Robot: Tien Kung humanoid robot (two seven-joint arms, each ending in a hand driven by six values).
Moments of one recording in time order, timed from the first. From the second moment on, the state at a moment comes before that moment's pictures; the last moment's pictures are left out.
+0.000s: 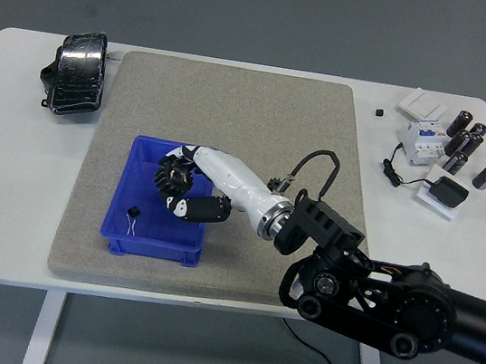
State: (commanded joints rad) left arm -0.10 0.27 -0.84 -0.37 1.01 0.16 0.50; right arm 0.81 -0.25 0.28 1.54 -1.46 -0.34 -0.35
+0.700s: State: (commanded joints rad) left arm -0.10 0.27 -0.85 -0.37 1.02 0.16 0.50; right arm 0.83 -0.24 0.25 1.51 -1.45 -0.30 -0.35
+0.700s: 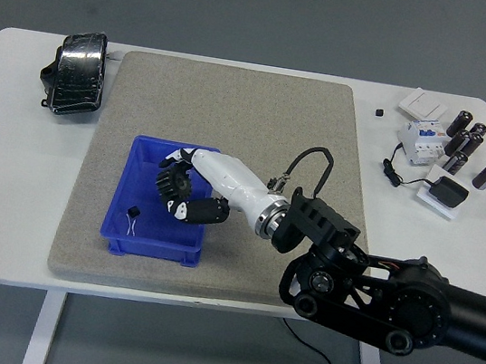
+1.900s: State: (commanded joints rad) left arm -0.10 0.26 -0.85 -0.37 1.02 0.16 0.50; right arm 0.80 -0.32 0.30 1.29 -1.86 -0.25 -0.56
